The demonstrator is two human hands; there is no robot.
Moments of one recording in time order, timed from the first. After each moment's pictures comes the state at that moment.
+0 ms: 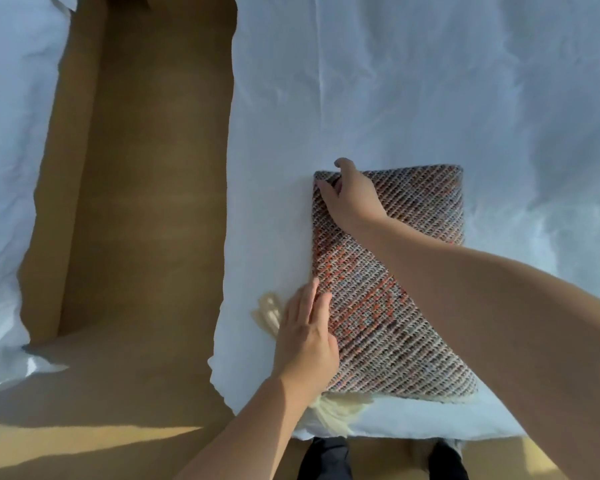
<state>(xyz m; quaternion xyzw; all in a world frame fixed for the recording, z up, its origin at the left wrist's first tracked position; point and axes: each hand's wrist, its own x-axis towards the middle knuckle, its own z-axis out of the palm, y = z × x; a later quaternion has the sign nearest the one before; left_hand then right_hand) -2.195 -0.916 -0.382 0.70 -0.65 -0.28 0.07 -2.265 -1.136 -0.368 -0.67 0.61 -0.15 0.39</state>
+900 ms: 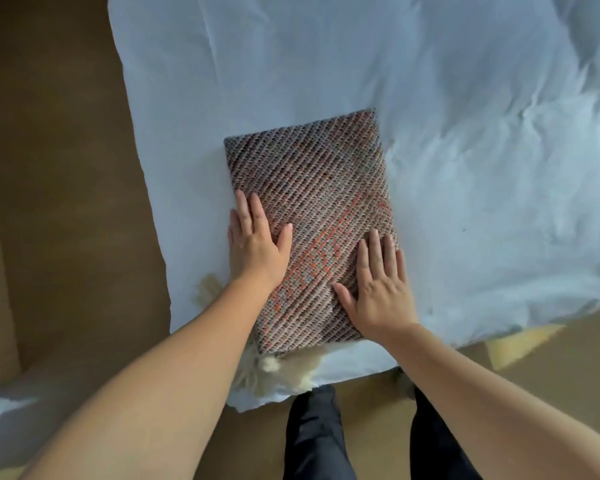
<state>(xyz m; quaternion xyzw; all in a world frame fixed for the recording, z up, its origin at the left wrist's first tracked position) -2.218 -1.003 -0.411 0.74 -0.62 -0.26 0.02 -2.414 -0.926 -0.410 -0.72 0.67 0.09 0.19</state>
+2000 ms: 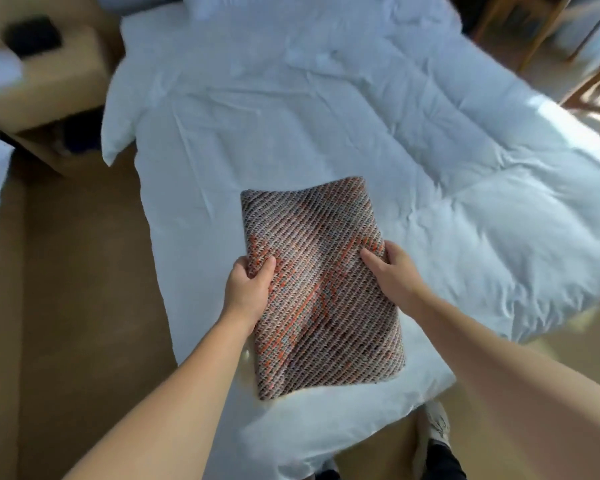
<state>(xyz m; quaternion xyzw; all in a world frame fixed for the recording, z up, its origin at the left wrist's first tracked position) -2.262 -1.045 -0.210 0.67 -0.44 -0.51 0.32 -2.501 -1.019 -0.212 -0.38 0.74 -0.32 0.46</state>
